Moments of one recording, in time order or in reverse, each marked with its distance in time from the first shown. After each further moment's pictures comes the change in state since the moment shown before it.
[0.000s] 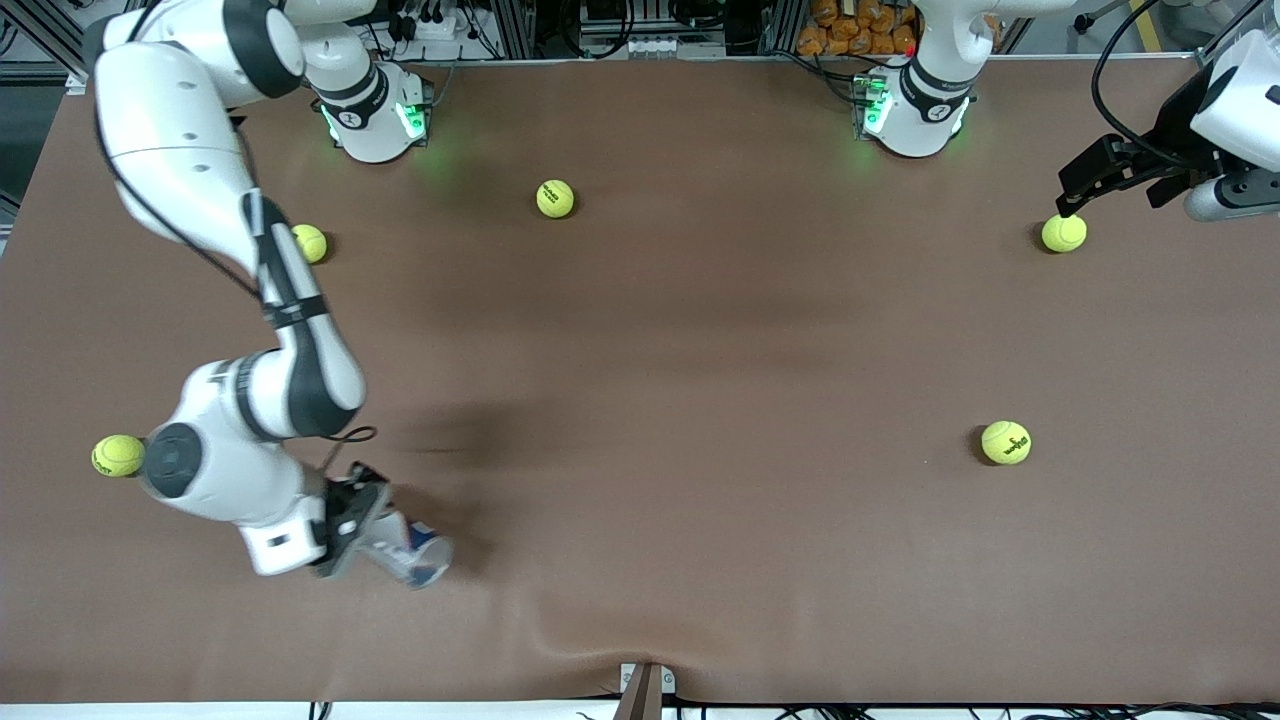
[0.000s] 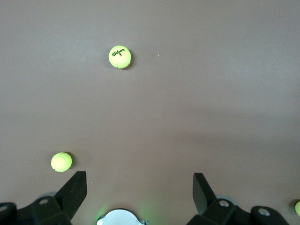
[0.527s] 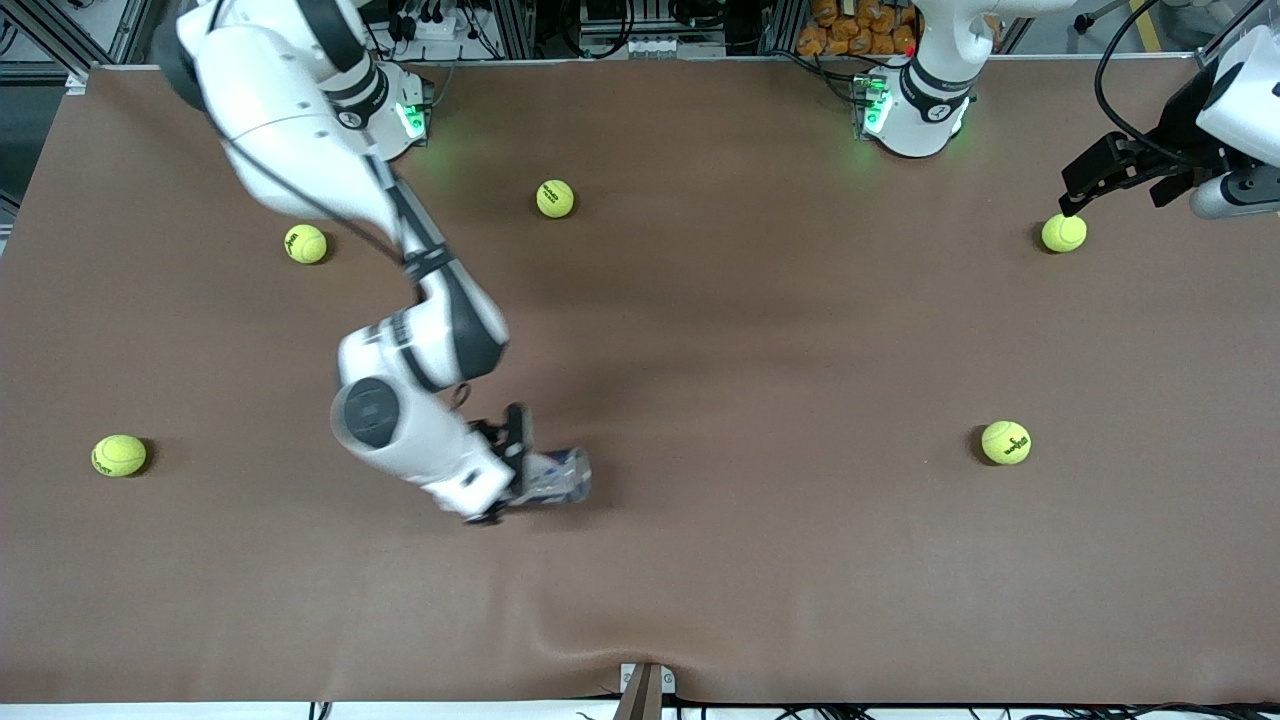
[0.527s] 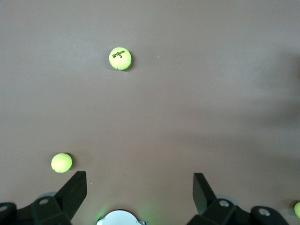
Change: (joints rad) left arm 0.000 -0.001 0.002 0.006 0.000 0.000 0.000; right arm 0.260 0.002 0.001 -0.001 -0.086 -0.007 -0.213
